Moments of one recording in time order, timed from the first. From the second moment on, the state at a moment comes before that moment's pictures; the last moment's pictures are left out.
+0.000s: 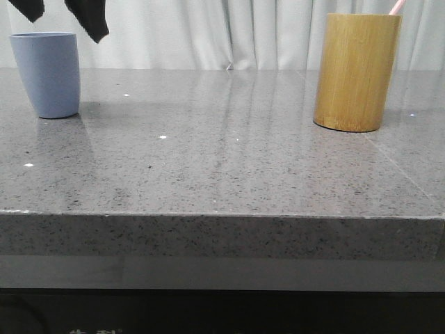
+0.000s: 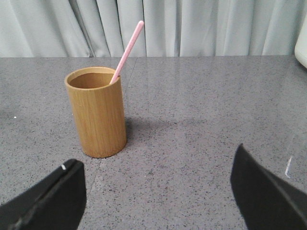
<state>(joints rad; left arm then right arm) -0.34 1.83 -1.85 0.17 1.13 0.06 0.01 0.30 -0.52 0.02 0.45 0.07</state>
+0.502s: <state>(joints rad) -0.34 1.92 -1.86 0.19 1.11 0.06 0.01 0.30 -0.52 0.02 0.45 0.07</state>
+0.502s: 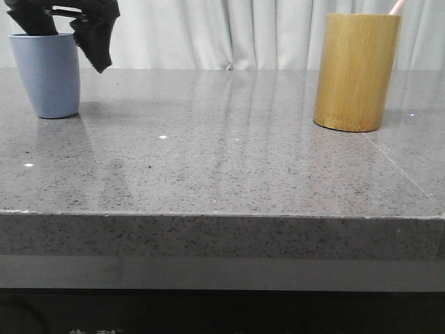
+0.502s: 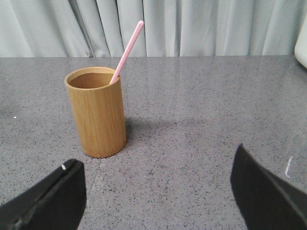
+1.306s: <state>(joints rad) -0.48 1.93 -2.06 0.16 1.24 0.06 0.01 0.30 -0.52 0.02 0.45 0.07</state>
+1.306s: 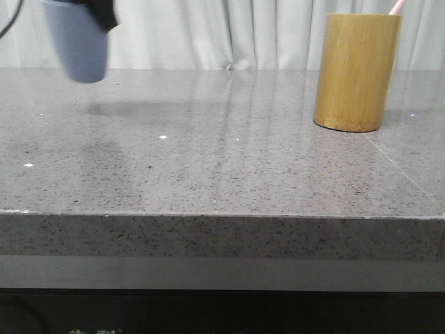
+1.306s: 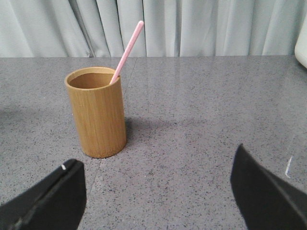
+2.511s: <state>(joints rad) -0.72 2.02 -2.07 -0.07 1.03 0.06 0.01 0.30 -0.52 0.02 0.45 0.07</state>
